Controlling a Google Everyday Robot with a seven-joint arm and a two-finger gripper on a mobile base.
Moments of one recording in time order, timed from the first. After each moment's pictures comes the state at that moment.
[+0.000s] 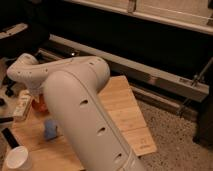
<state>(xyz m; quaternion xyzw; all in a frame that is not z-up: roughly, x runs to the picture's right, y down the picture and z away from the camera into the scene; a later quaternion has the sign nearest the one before) -0.354 0.043 0.831 -0.22 0.15 0.53 0.80</state>
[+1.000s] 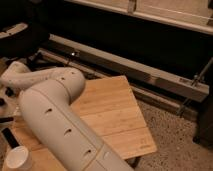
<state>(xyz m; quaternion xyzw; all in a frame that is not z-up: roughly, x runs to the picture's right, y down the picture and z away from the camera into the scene) -0.366 0.034 0.887 -0.17 0.19 0.53 0.81</state>
